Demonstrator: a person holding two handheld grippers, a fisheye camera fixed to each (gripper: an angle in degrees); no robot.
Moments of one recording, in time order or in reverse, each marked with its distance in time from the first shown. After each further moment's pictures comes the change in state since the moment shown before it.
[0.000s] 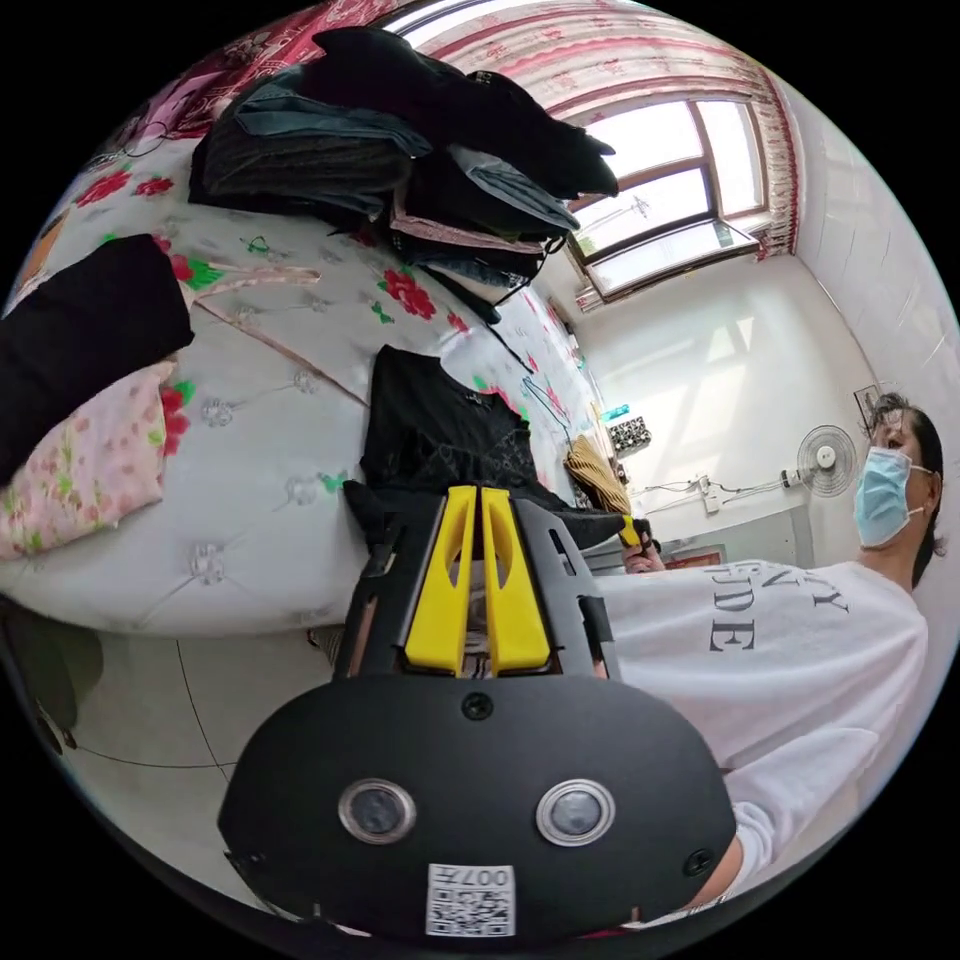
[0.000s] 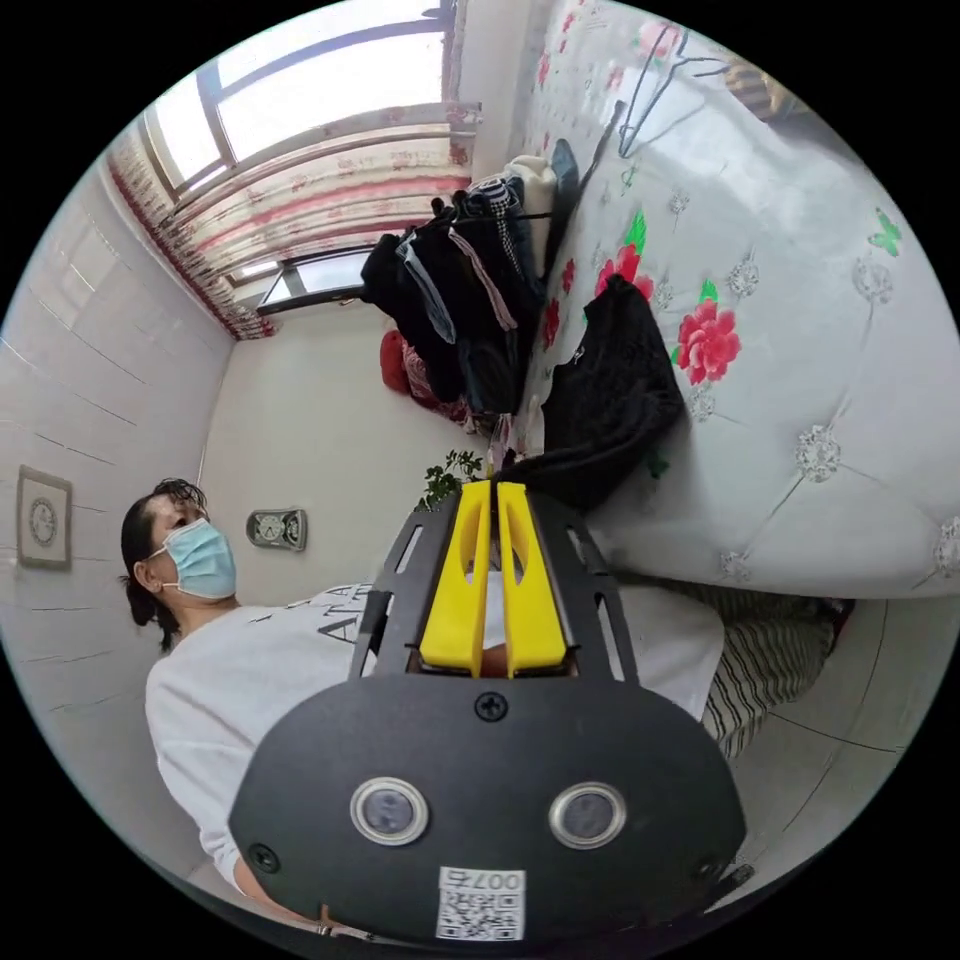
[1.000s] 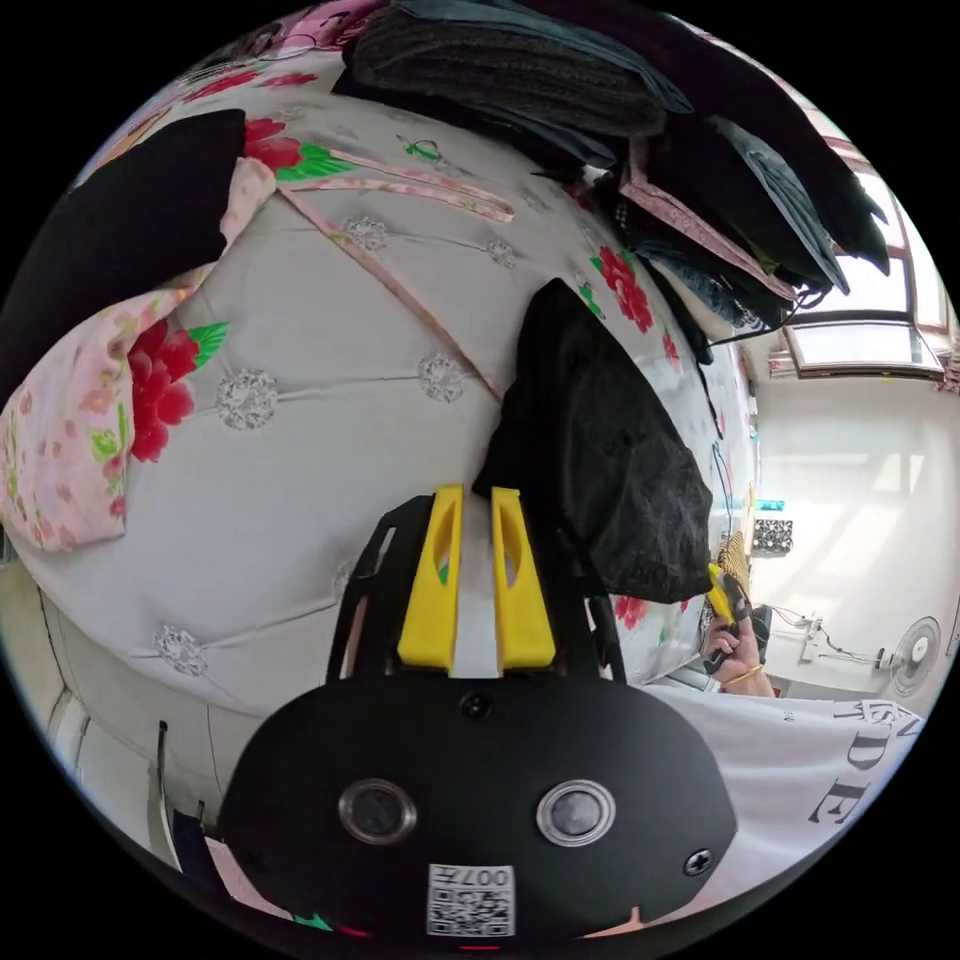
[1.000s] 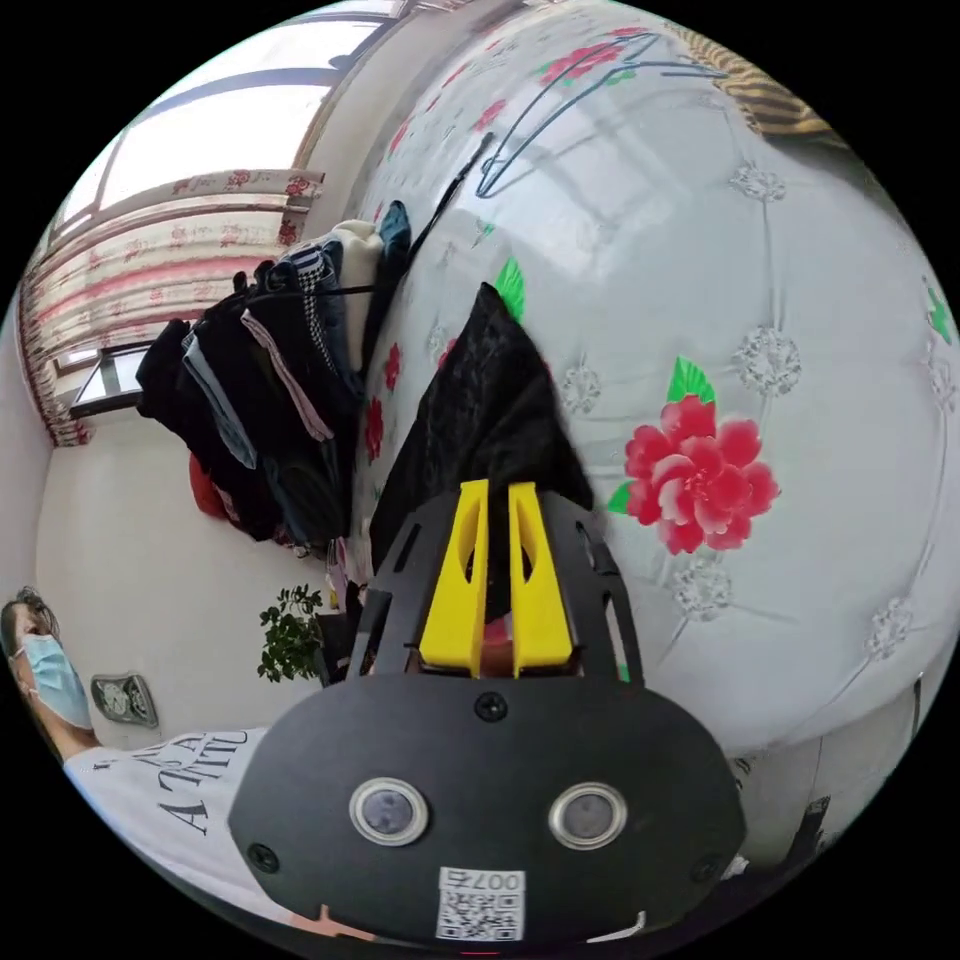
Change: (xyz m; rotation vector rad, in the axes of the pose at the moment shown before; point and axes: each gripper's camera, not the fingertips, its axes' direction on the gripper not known) left arm -0.102 -0.090 0.137 -0.031 -0.403 -0.393; right arm 0.059 -0.151 0.111 0.300 0.539 0.221
